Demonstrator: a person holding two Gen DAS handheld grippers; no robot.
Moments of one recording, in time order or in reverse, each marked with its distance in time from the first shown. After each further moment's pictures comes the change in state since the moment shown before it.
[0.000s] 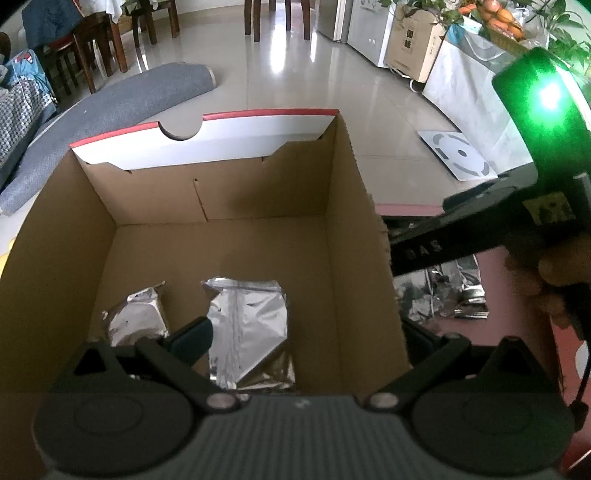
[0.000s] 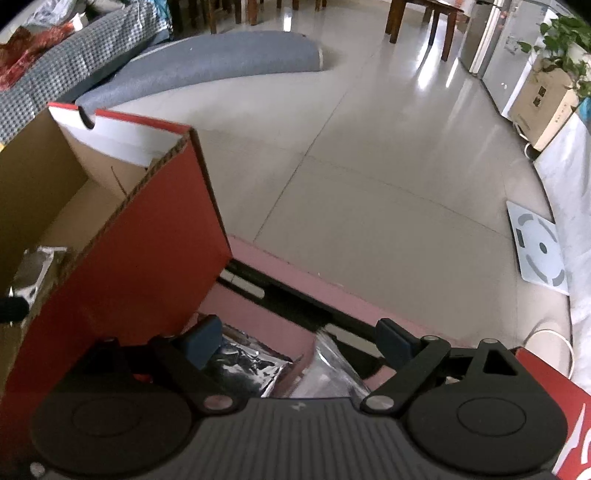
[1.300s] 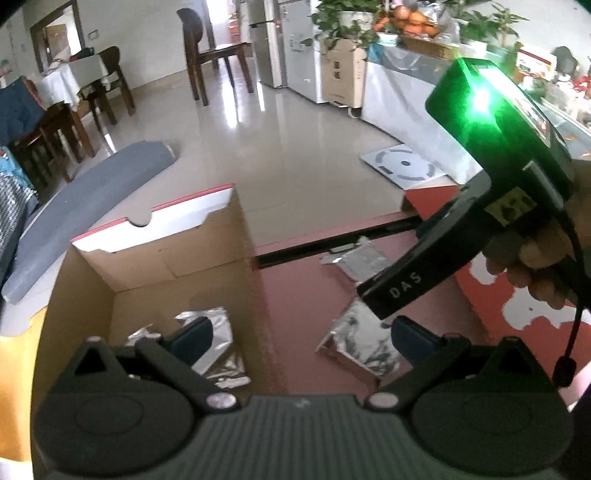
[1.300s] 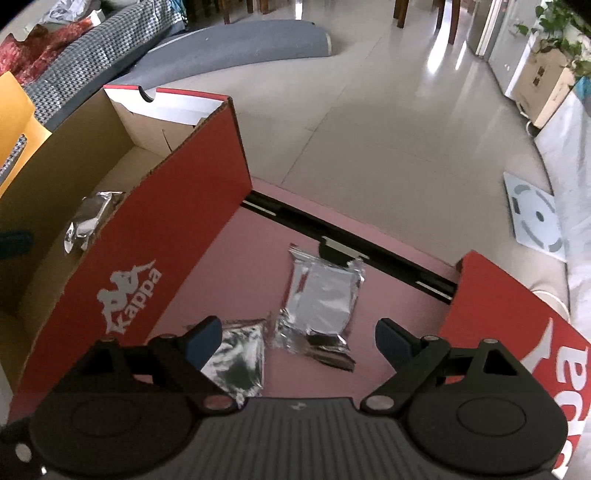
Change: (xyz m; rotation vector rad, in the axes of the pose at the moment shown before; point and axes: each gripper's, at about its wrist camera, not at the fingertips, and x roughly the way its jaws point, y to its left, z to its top) left arm -0.086 -0.076 -0.029 0.246 -0.155 -0.018; right arm -0.078 -0.017 -0.058 -0.002 0.037 0.058
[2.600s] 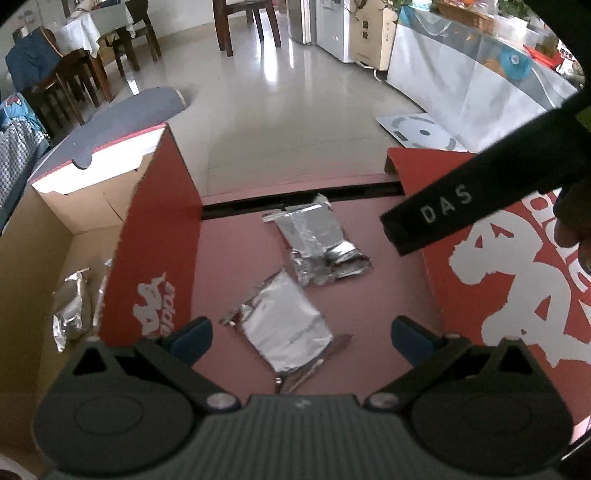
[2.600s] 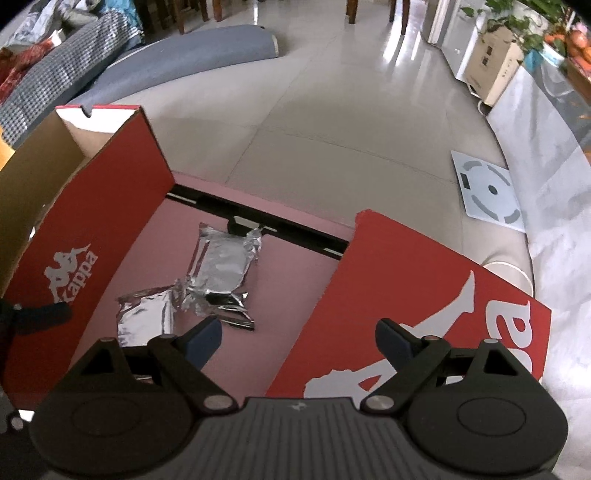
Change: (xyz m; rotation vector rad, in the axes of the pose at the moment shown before) left arm 0.062 -0.077 -0.001 -0.147 0.155 0.071; right arm -0.022 -0.067 -0.031 0.118 -0.003 -0.075
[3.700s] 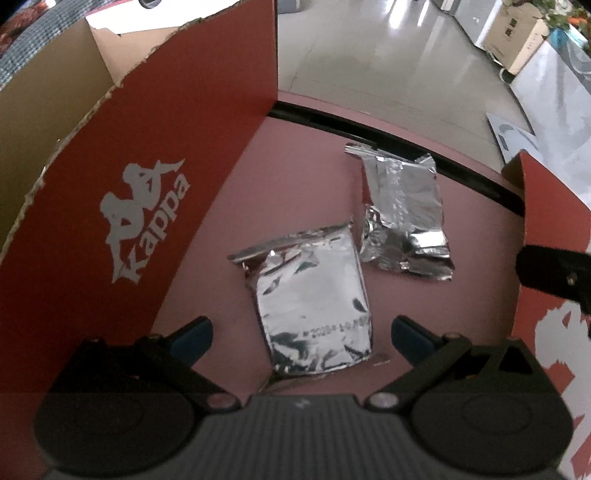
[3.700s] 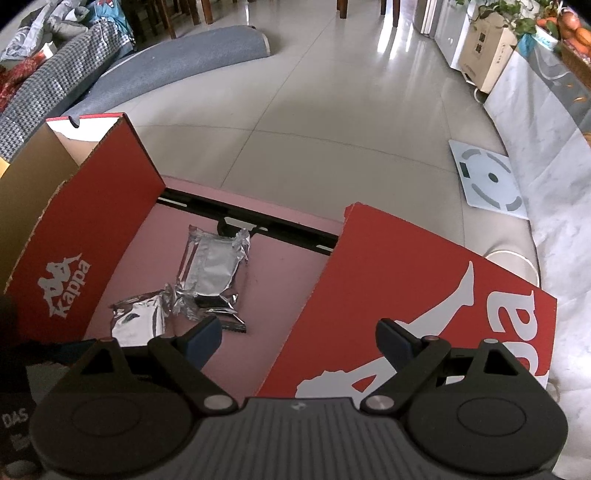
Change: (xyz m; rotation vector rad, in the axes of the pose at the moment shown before) left arm 0.082 0.029 0.003 -0.463 0.226 0.091; right arm 0.007 -0.010 0.000 0.032 0.007 0.023
